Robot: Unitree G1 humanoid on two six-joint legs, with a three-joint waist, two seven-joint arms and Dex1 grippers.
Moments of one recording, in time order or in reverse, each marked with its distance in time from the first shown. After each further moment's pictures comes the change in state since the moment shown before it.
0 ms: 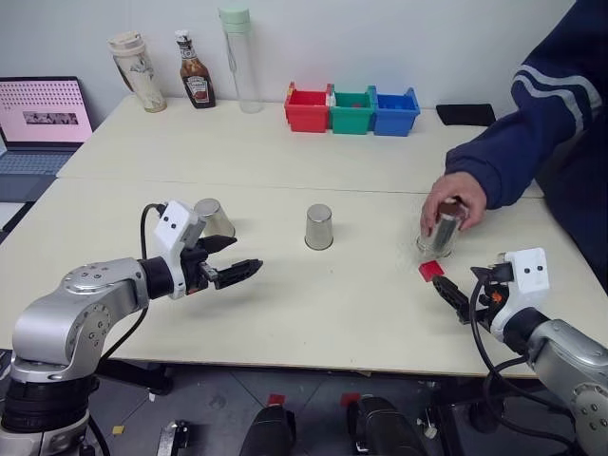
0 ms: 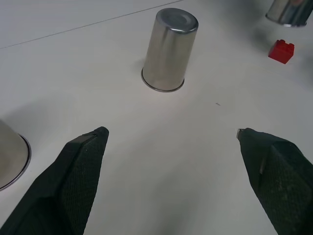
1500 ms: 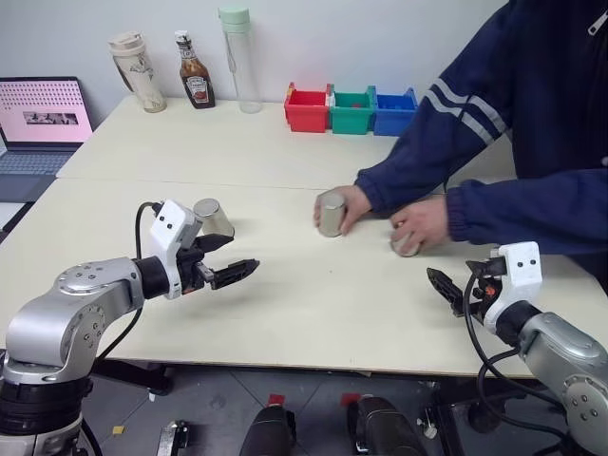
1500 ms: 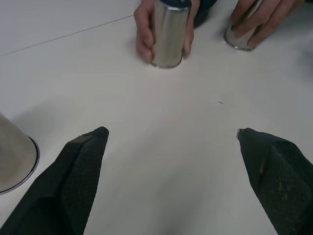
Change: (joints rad) left arm 0.014 0.027 0.003 -0.001 -0.002 -0.032 -0.005; right arm -0.029 -0.001 0.044 0.038 -0.006 -0.039 -0.025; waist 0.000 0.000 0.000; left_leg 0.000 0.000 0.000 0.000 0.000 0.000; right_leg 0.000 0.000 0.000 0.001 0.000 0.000
